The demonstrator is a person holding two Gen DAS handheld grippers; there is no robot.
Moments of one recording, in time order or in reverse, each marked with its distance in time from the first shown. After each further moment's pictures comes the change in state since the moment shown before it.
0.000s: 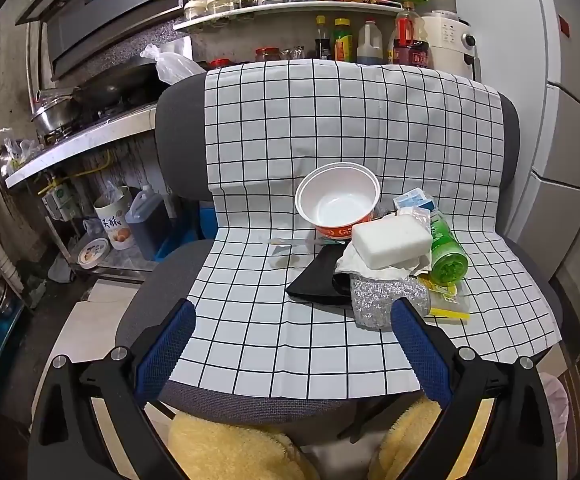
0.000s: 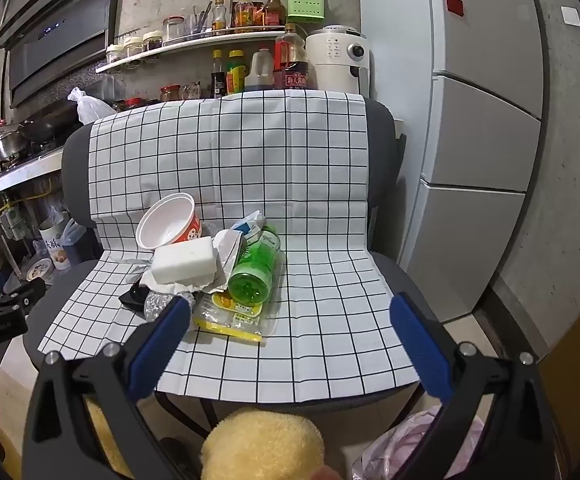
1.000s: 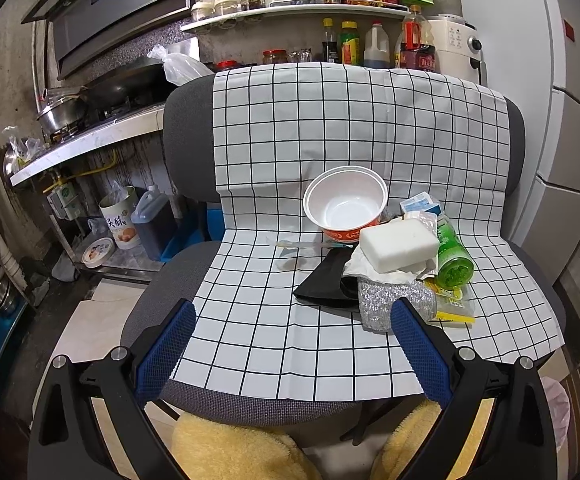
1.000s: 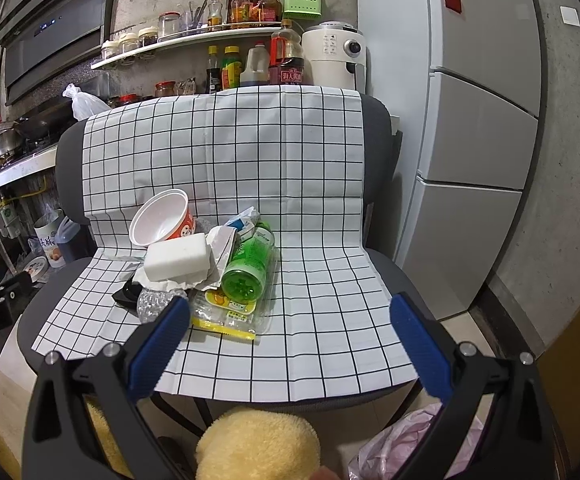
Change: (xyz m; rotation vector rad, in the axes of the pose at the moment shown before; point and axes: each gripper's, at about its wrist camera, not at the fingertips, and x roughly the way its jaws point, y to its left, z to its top) left arm 0.007 -0.004 -0.010 -0.025 -0.006 0.017; right arm 0.004 -0.004 -0.001 0.013 -0.013 -0.010
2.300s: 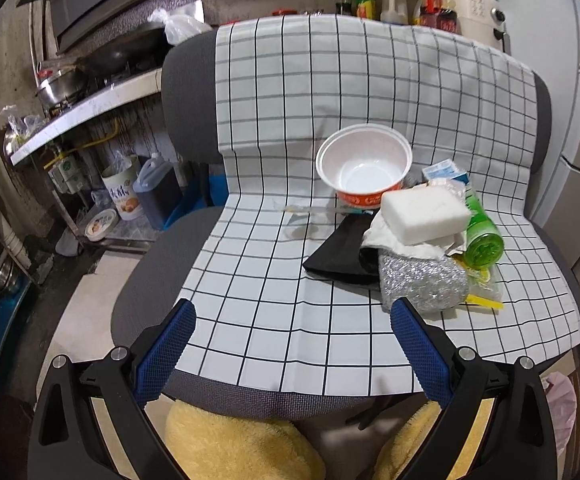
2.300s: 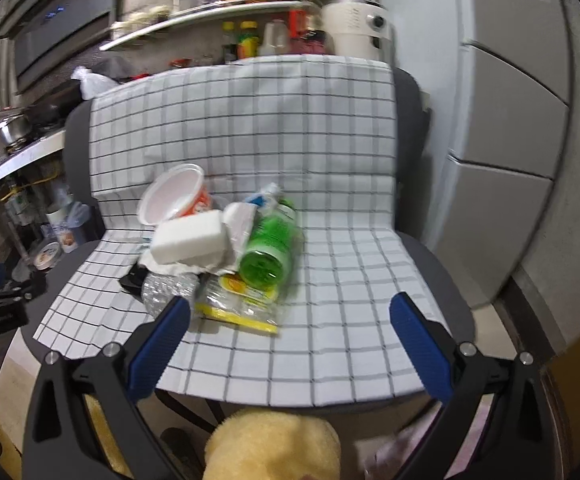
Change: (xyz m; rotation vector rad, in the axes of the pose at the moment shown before) left arm 0.056 0.000 -0.014 -0.025 0.133 0.039; right arm 0.056 0.022 -0.014 -0.068 0.087 0.078
